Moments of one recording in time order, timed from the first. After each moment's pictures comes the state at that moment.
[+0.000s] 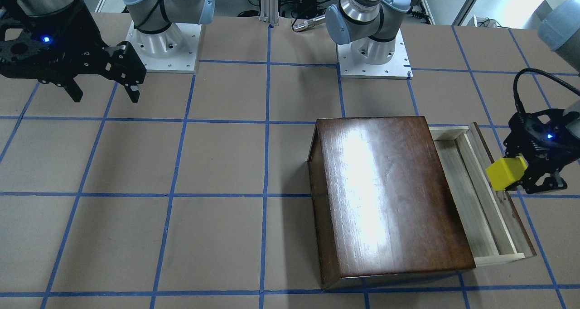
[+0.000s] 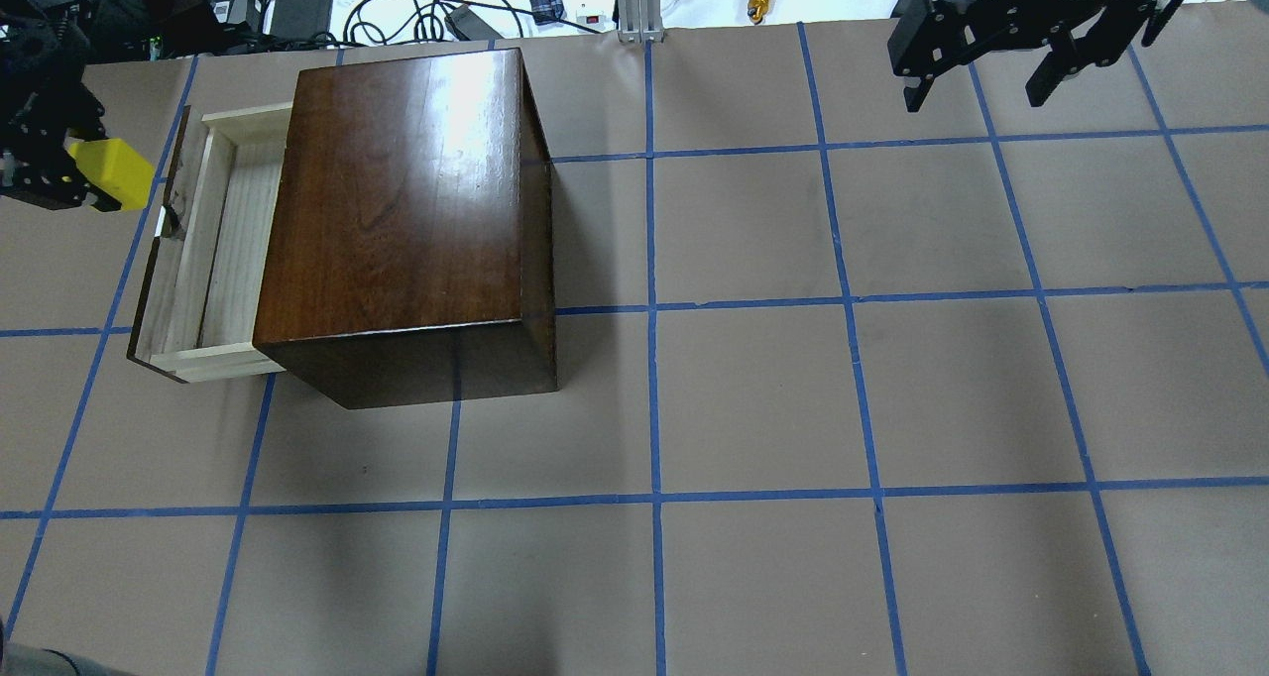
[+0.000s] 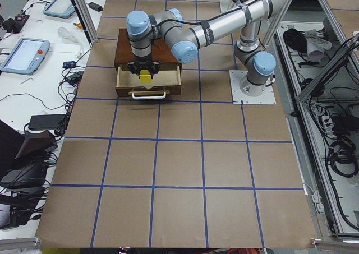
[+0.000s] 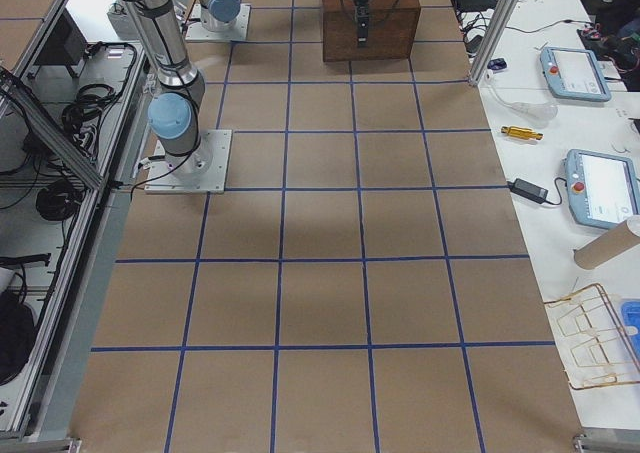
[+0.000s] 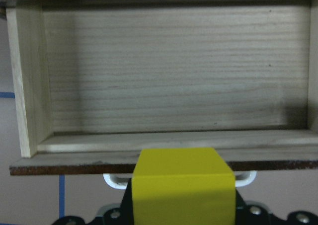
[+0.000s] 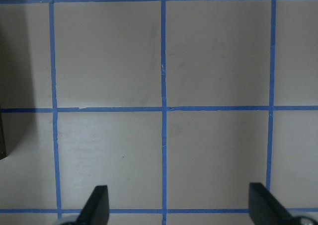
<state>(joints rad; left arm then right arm) -1.14 -1.84 -1.49 -1.40 1.50 1.97 1.54 -1.53 1.41 -1.53 -1.56 -0.03</state>
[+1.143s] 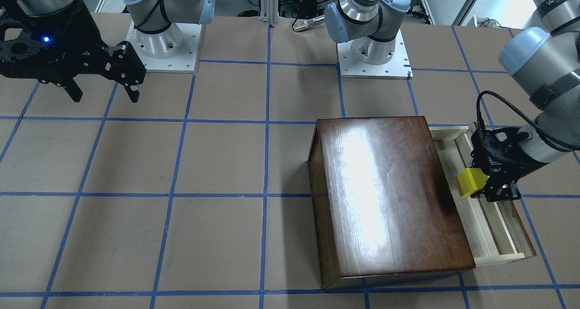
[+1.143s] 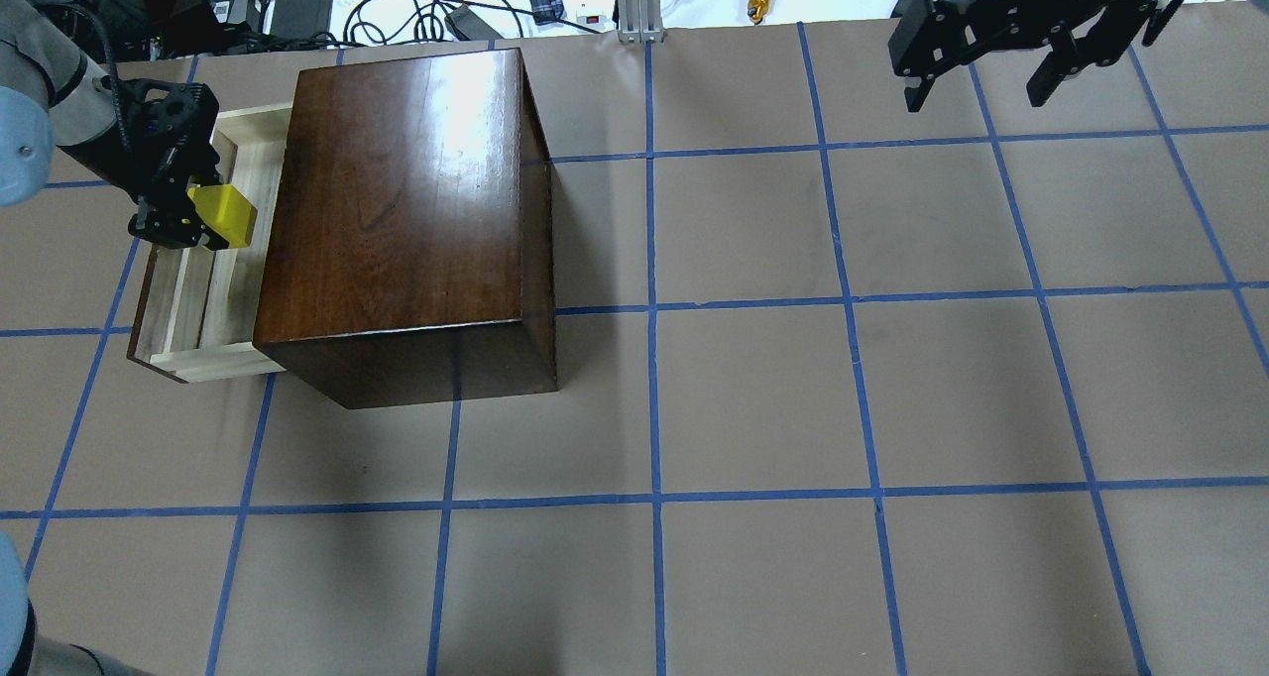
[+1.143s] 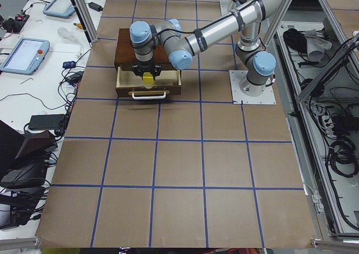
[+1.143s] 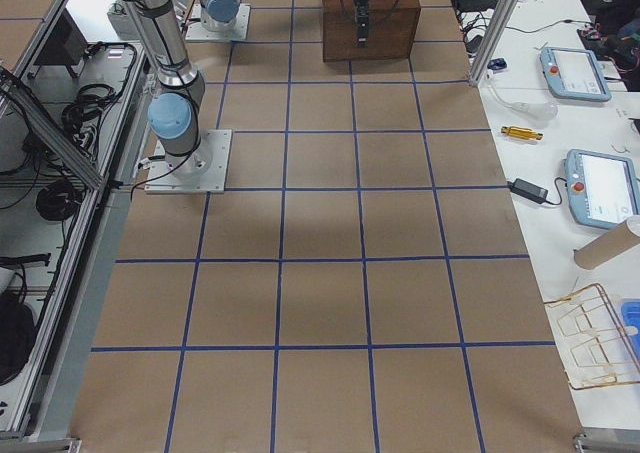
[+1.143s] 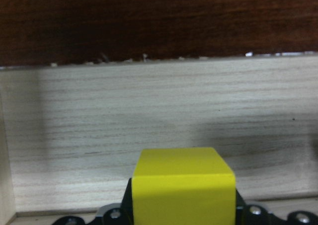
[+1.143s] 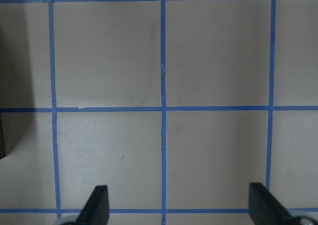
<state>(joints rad) -1.16 -1.86 -1.63 -1.27 1.49 1.96 1.54 -1.53 1.41 -1.53 -1.56 -0.04</state>
